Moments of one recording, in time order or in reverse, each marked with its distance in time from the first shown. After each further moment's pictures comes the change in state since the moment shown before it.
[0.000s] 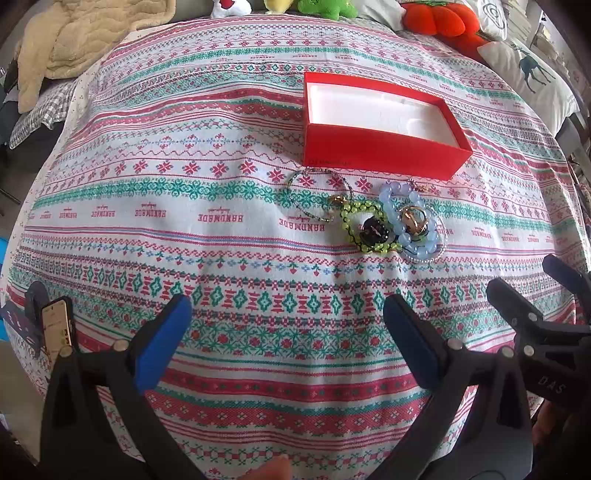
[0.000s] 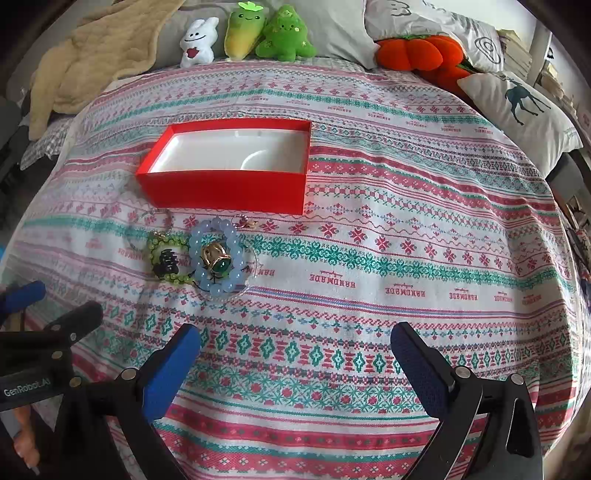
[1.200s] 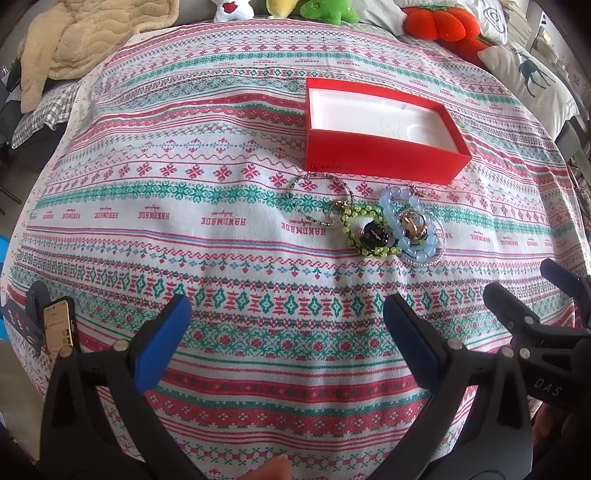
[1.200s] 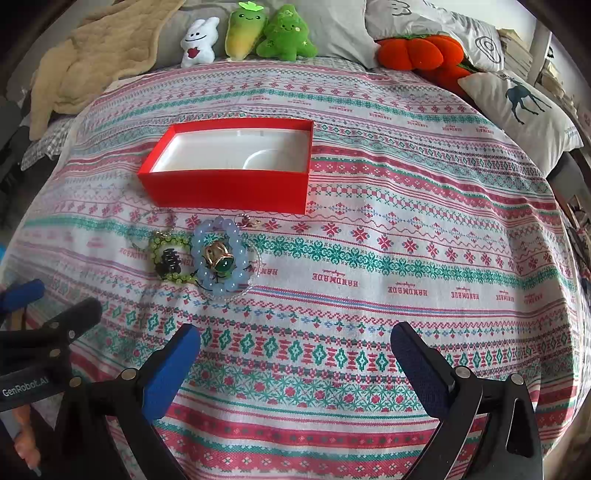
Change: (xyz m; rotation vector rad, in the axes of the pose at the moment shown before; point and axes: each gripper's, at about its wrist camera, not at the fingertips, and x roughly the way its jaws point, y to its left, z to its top) left arm -0.003 0.004 0.000 -0.009 -0.020 0.001; right arm 0.000 0.002 -0.001 0.000 0.002 0.002
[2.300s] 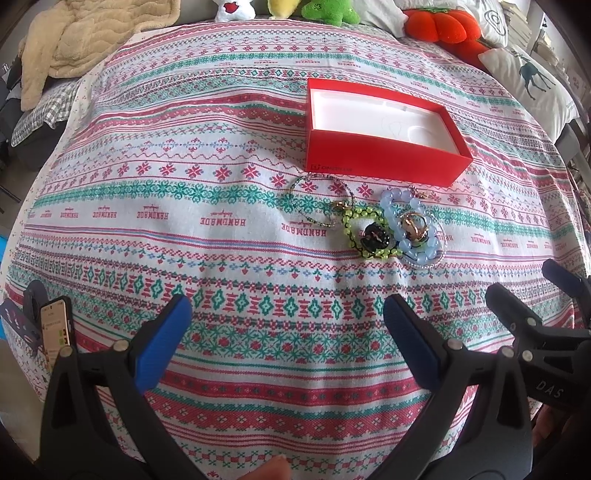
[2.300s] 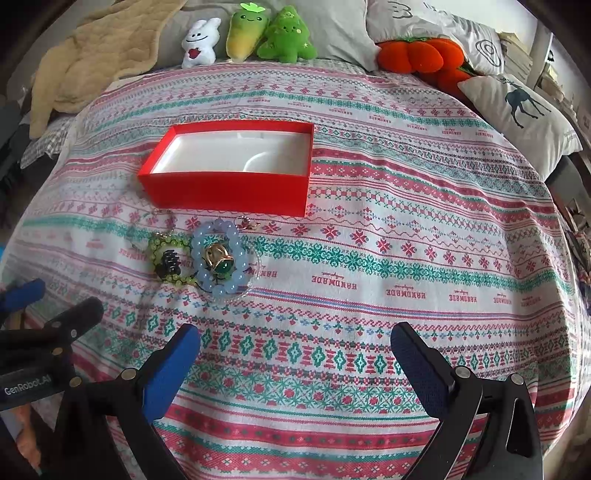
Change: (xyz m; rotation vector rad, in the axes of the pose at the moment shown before) left arm 0.003 0.002 -0.001 -0.009 -0.008 -0.012; right arm -0.002 0.001 0.001 -0.008 -0.009 -0.005
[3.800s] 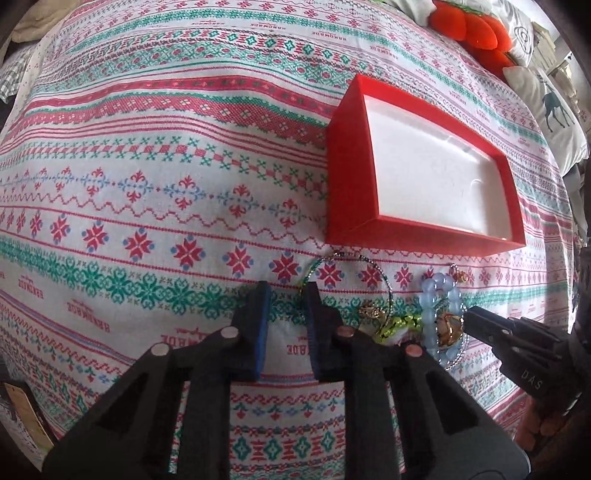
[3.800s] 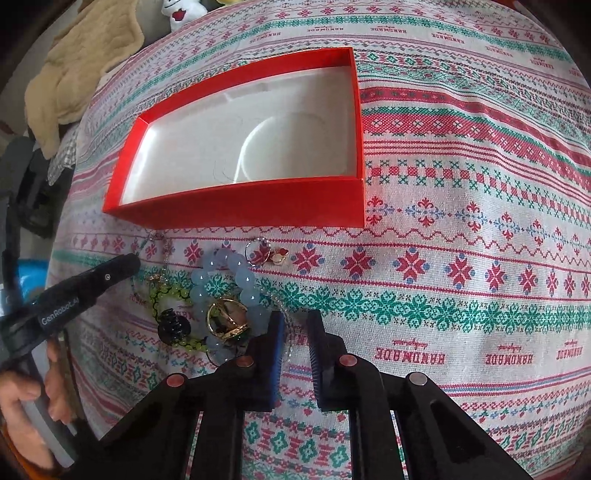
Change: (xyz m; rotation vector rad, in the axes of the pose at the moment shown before) left arm 0.102 0.013 0.092 -0.069 0.164 -0.137; right arm 0.106 -0.006 0.064 0.091 0.282 0.310
